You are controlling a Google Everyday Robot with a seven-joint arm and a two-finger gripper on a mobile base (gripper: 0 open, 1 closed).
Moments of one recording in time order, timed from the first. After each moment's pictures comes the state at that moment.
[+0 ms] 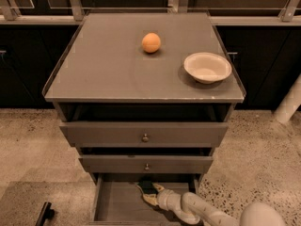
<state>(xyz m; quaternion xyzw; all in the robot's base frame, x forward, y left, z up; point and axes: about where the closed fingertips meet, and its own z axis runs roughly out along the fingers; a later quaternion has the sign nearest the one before) 0.561 -0.024 0.124 -0.31 0.81 0.28 0.41</state>
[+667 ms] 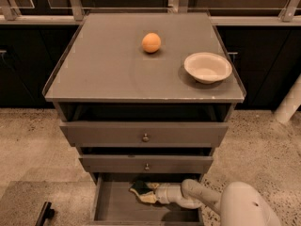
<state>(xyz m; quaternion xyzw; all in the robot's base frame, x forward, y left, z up) 0.556 -0.003 0.142 -0.36 0.78 0.38 0.34</state>
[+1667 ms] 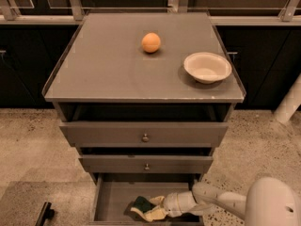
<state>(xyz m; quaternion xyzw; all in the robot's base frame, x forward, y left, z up) 0.441 -0.017 0.238 -0.39 0.74 0.49 0.25</state>
